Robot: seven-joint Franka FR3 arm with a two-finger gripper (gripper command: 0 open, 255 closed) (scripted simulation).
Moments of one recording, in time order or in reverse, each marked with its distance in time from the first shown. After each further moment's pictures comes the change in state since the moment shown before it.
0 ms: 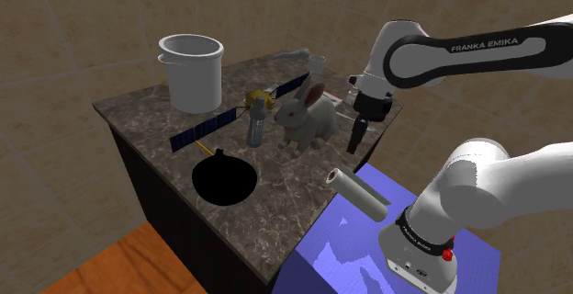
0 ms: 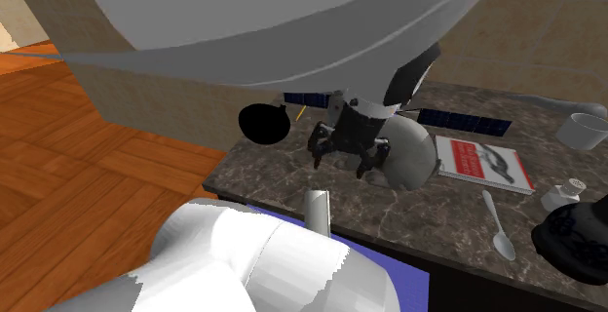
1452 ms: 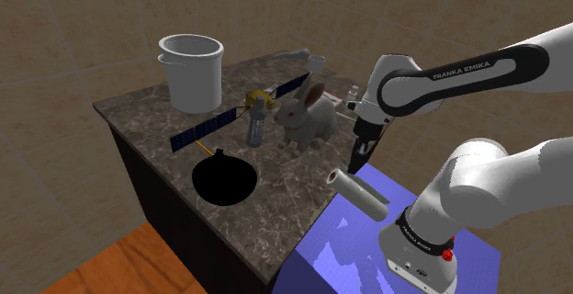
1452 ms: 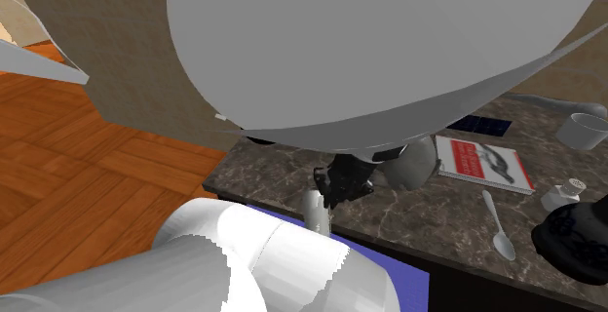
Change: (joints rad) arm 0.001 0.069 -0.089 -0.150 -0.011 0.169 -0.141
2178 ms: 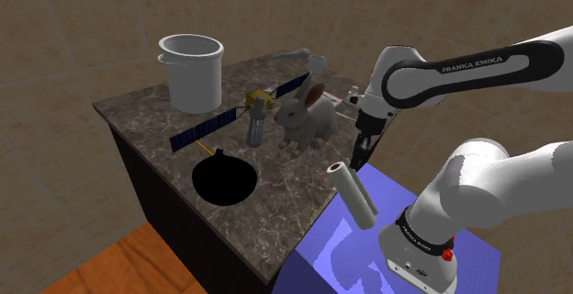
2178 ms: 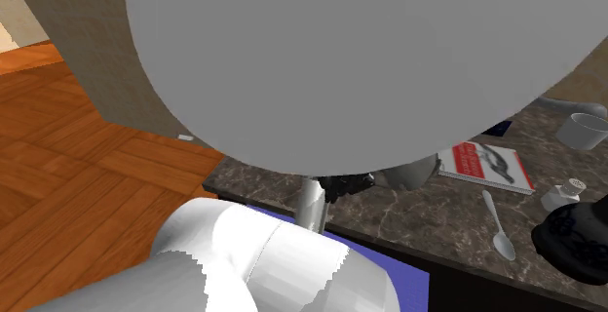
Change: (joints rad) arm -0.007 -0.054 0.013 0.029 -0.003 -0.080 0.018
